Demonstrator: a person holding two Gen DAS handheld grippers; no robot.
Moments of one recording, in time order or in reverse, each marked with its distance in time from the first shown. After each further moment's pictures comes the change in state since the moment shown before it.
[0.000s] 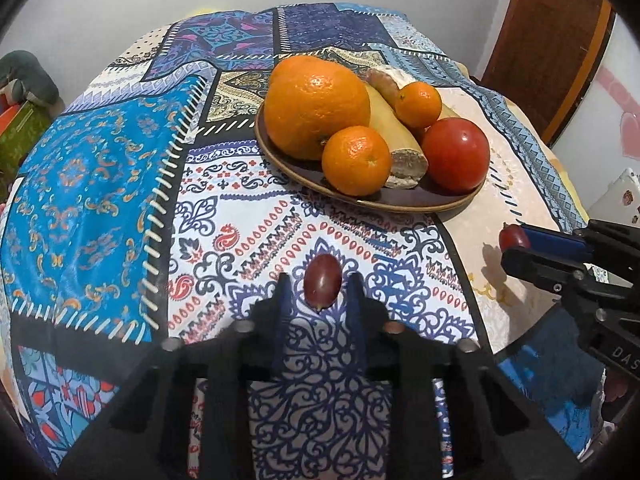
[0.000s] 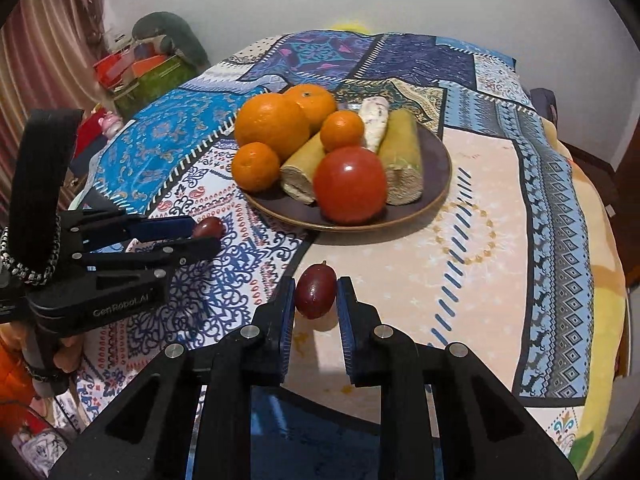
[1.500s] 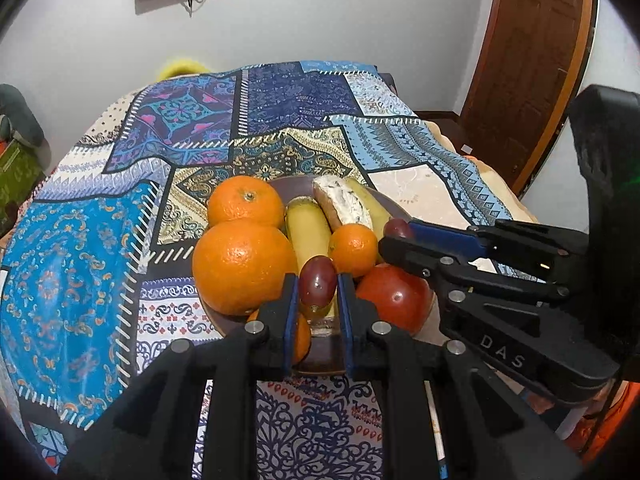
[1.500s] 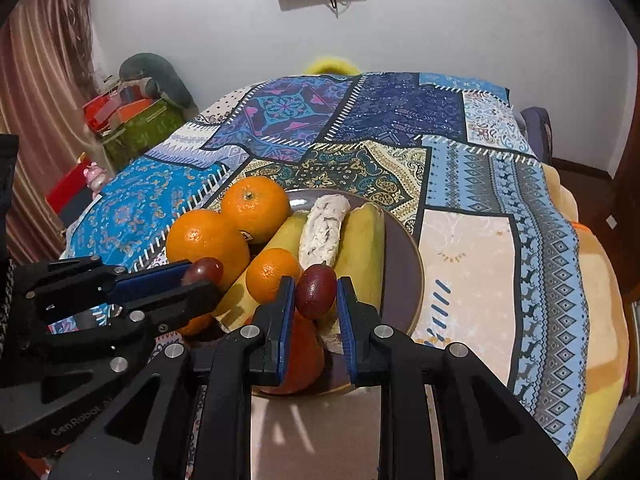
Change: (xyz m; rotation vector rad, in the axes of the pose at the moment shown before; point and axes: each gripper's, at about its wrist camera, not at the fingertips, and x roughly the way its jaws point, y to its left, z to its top) left arm -0.005 -0.038 0.079 0.032 -0.148 -0.050; right arm 0.020 -0.041 0.070 0.028 -0.132 0.004
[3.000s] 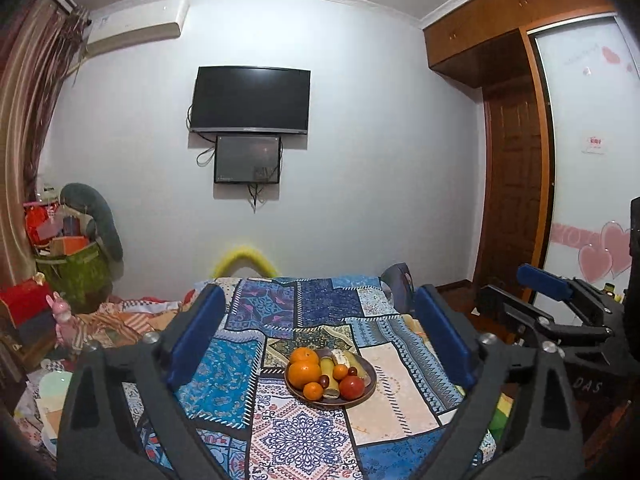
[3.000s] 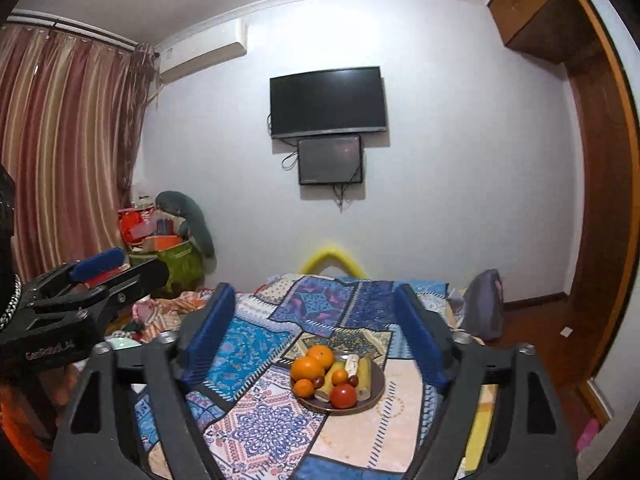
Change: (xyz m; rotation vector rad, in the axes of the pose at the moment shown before) left arm -0.363 -0.045 -0.066 -0.027 -0.718 0.144; right arm -0.299 0.121 -0.027 -0.098 -0.632 -0.110
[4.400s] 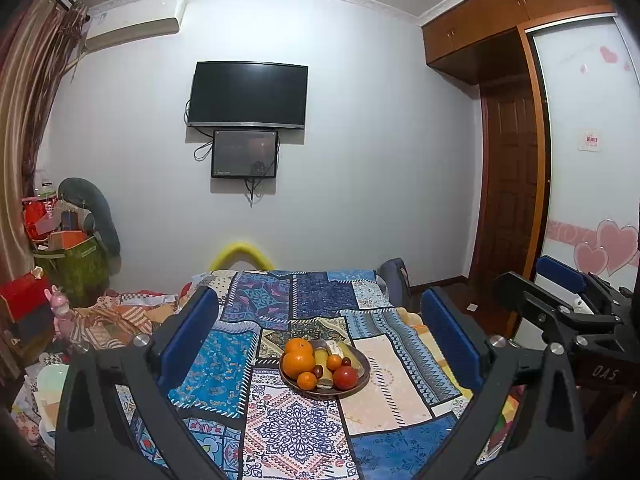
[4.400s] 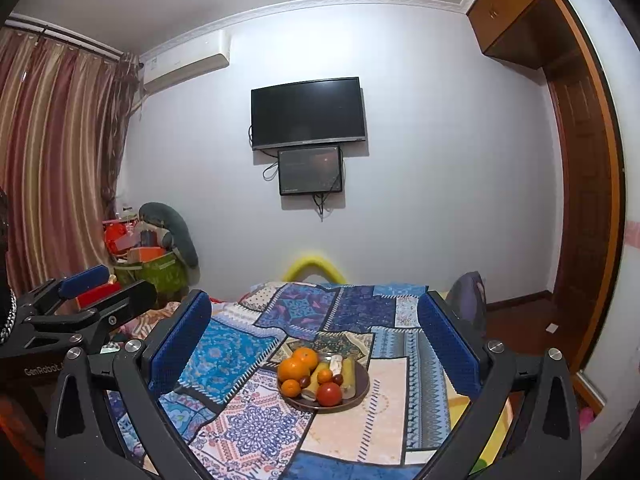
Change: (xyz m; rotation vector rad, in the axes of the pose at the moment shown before) left arm -0.013 -0.008 -0.008 -0.010 0.018 -0.015; right arm -0.034 -0.006 -0.006 0.026 -0.039 -0.064
